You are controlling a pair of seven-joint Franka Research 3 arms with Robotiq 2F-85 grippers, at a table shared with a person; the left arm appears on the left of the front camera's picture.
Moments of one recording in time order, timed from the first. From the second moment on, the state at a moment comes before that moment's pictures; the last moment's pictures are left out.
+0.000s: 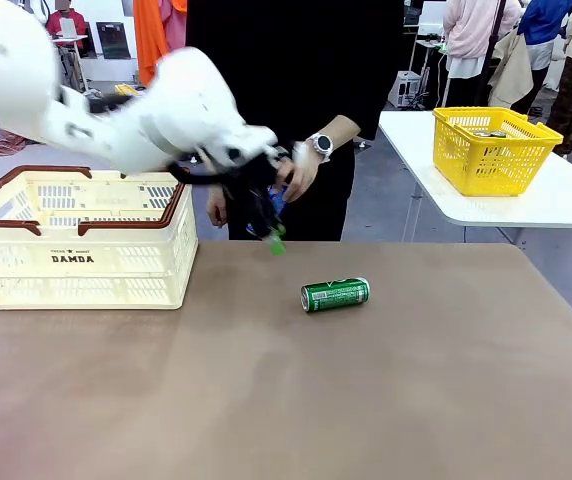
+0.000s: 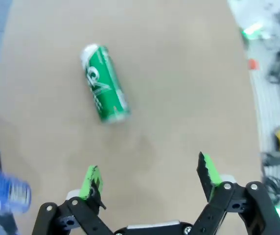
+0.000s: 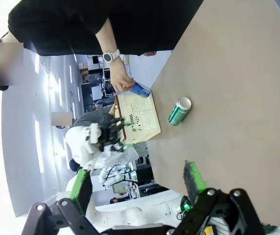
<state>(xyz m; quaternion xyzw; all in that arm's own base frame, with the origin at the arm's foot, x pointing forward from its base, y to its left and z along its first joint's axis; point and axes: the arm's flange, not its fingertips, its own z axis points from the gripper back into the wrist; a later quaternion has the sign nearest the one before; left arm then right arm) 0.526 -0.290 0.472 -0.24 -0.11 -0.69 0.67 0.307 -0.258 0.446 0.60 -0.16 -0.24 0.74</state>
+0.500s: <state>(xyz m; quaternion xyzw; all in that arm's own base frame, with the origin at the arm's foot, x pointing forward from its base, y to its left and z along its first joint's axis) 0.389 0.017 0.629 -0.22 -0.21 -0.54 0.78 0.307 -0.258 0.446 0.60 -0.16 -0.24 0.74</state>
